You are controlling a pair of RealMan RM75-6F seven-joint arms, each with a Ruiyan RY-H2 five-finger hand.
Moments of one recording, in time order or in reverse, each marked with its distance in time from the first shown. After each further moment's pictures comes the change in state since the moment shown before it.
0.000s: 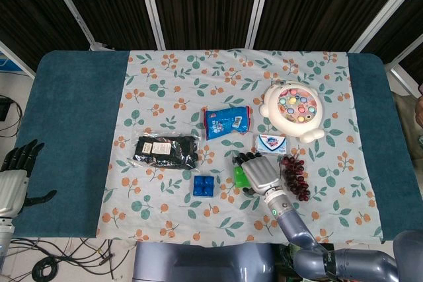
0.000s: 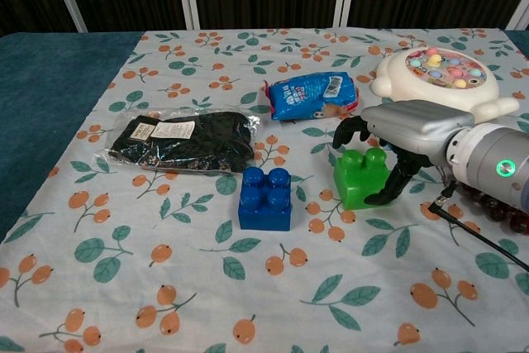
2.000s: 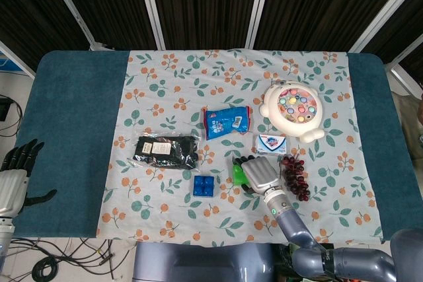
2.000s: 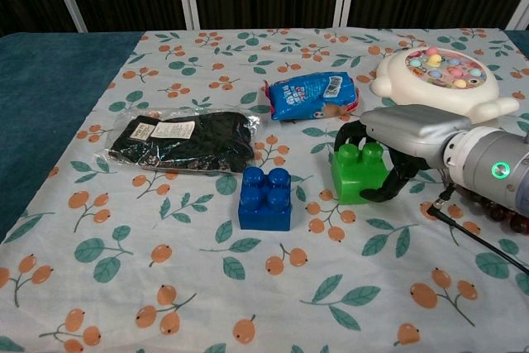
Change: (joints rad) left arm 0.001 -0.004 -0.002 0.002 0.003 0.007 -0.003; right arm 0.011 -0.004 -0.004 0.012 0.009 -0.004 0.022
